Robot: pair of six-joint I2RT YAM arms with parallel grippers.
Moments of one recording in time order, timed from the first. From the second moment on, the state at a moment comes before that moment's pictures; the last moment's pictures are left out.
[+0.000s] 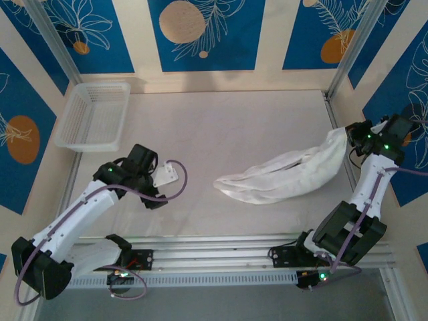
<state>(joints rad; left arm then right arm) -0.54 1.06 0.96 -1.01 0.01 0.67 -0.64 1.30 1.19 -0.57 -0.57 0.68</state>
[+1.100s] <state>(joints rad) -0.58 1.54 1.26 -0.29 0.59 -0.14 0.11 1.17 1.47 -0.52 -1.14 0.62</state>
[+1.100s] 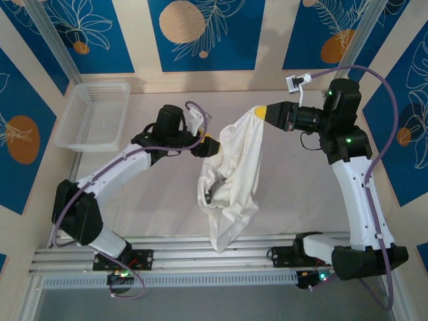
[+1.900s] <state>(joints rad) -0.67 1.88 1.31 -0.27 0.65 -0.08 0.04 1.14 1.39 -0.45 -1.11 0.71</state>
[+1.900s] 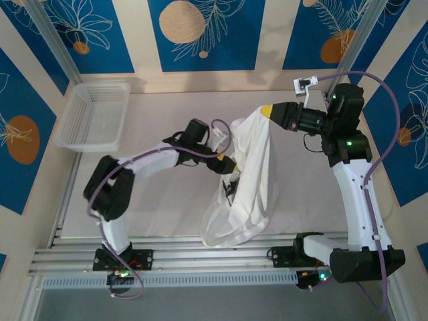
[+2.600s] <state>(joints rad) -0.44 1.35 1.13 -0.13 0.65 -0.27 -0.19 1.00 0.56 -0.34 -0.75 0.74</state>
